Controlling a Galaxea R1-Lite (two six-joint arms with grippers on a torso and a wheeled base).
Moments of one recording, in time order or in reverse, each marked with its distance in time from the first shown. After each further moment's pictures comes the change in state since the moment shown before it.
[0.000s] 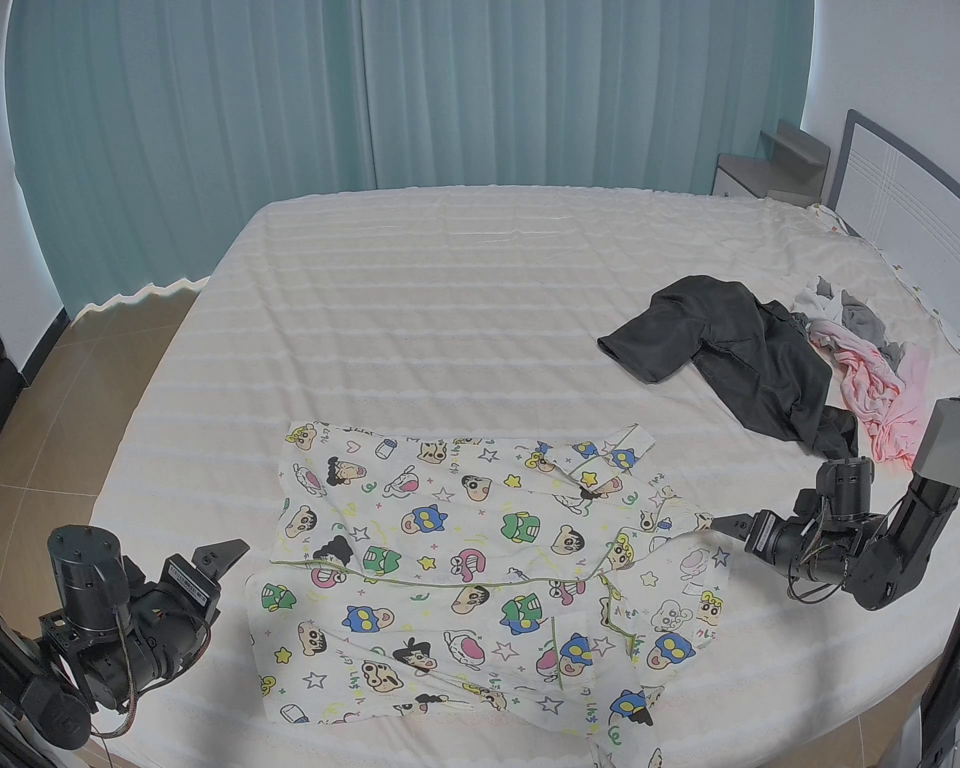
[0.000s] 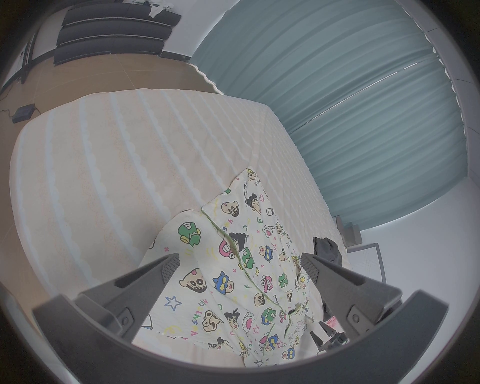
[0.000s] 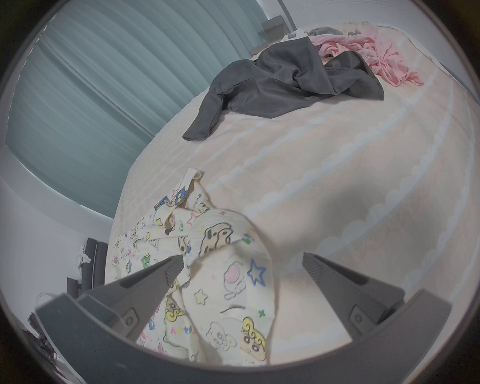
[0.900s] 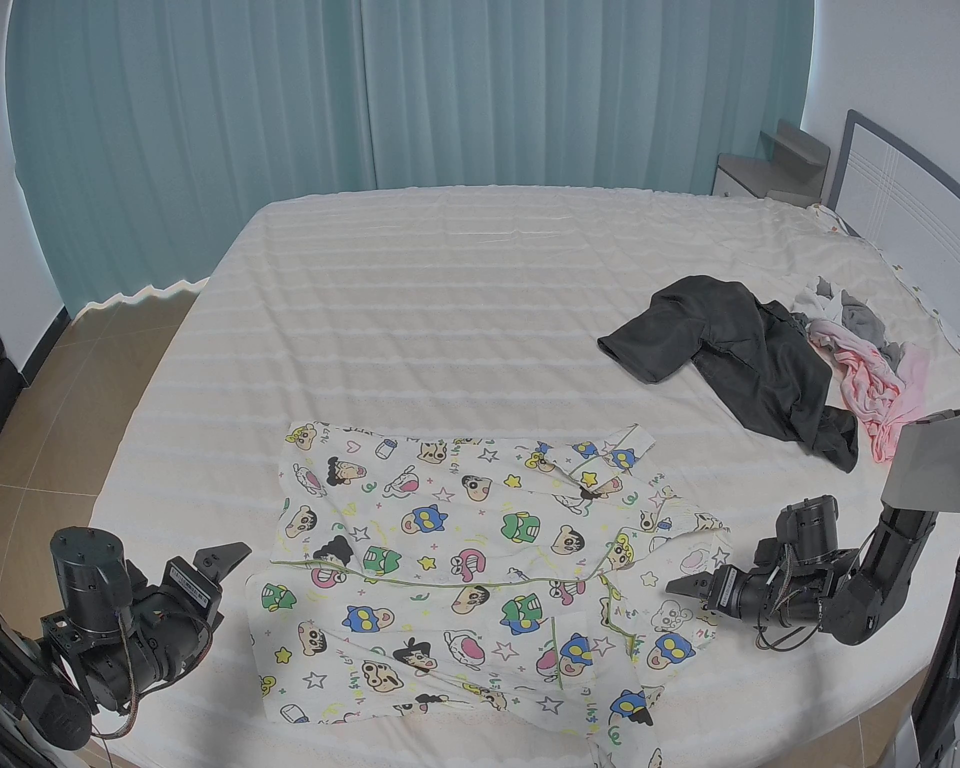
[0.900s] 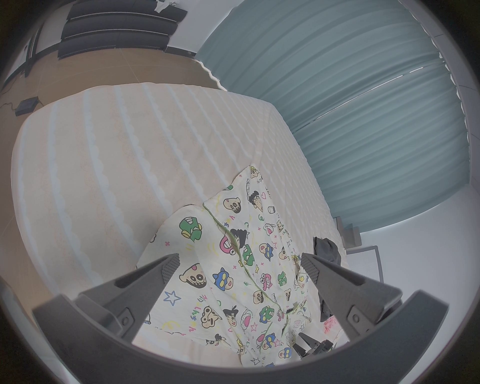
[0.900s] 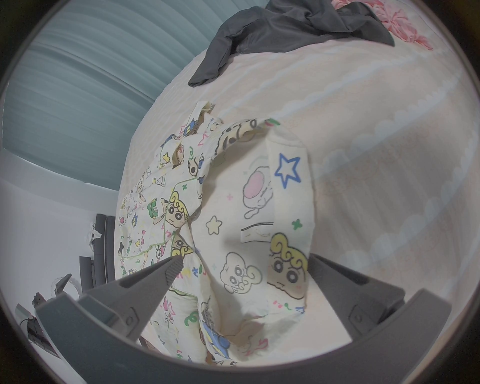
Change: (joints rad) left arm -0.009 0.001 0.000 0.013 -0.004 -0.037; right arm 0.152 0.046 0.089 0.019 0.053 0.068
